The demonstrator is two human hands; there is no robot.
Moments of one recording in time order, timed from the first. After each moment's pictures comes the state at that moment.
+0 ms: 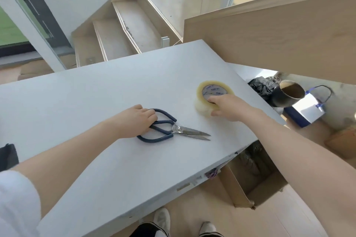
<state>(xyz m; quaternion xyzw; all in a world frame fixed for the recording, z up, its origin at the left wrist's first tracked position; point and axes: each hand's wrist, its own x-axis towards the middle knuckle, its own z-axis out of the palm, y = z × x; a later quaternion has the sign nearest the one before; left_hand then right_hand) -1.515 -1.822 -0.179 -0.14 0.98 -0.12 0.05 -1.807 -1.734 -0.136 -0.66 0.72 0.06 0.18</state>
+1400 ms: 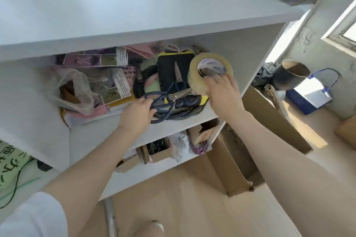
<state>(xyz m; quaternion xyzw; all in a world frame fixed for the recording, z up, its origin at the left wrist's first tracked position) -1.613 -1.667 -0.459 -0.53 0.84 0.04 -0.11 -1.837 -1.605 -0.400 -0.68 0.72 -0.09 -0.13</state>
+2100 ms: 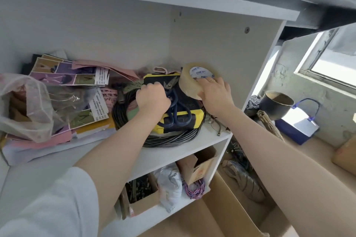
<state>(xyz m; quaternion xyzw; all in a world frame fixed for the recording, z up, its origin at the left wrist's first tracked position) -1.723 -1.746 -0.459 -0.58 0.79 -0.01 -0.20 -1.871 -1.676 -0.439 -0.62 0.76 -0.13 -0.14</state>
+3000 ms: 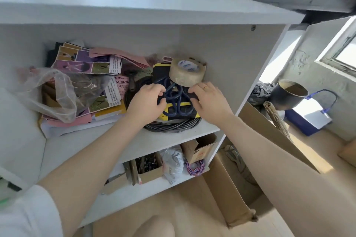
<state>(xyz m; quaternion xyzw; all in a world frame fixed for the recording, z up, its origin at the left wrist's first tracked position) -1.666 -1.697 -0.454 -0.45 0.83 0.10 -0.29 -1.856 -1.642 -0.442 -0.75 0.63 -0.18 -0.10</state>
